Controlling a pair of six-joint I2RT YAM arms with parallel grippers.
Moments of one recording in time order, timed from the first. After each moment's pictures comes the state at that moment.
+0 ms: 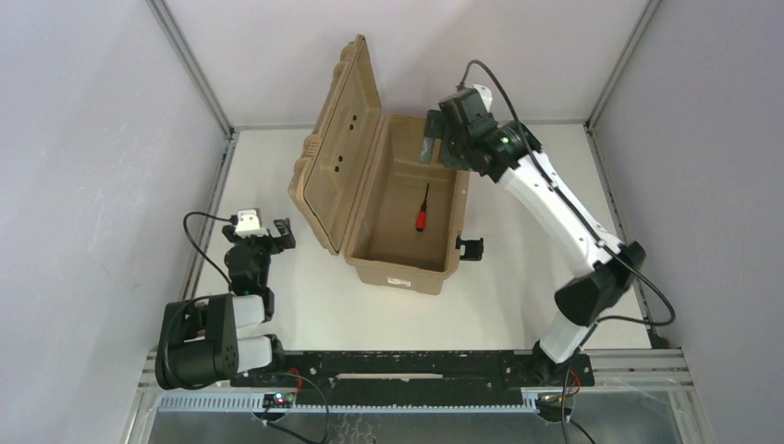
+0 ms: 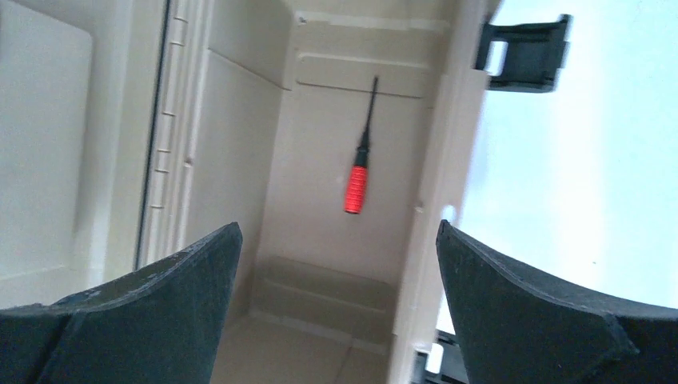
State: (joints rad) left arm 0.15 1.28 0.11 1.12 0.08 -0.04; right arm 0.61 1.74 2.00 -1.01 0.31 0.61
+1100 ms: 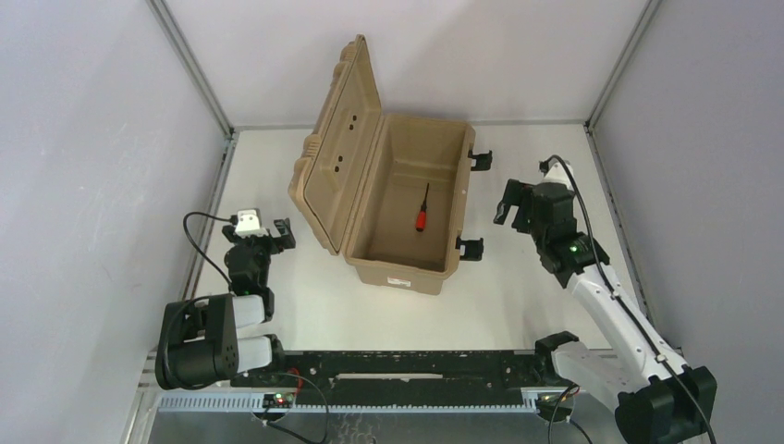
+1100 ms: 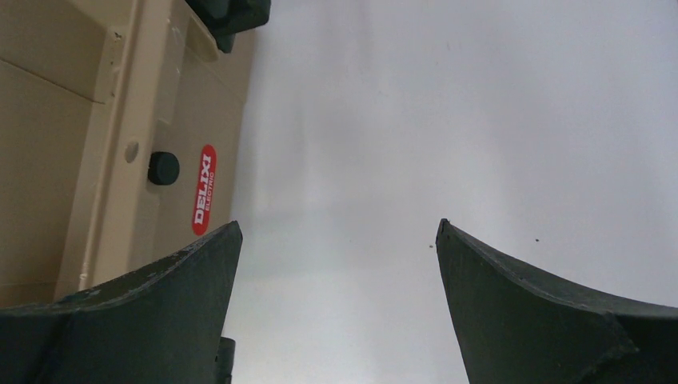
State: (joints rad) left arm 0.15 1.28 0.11 1.12 0.08 -0.04; right arm 0.30 0.96 0.83 -0.39 0.28 0.36
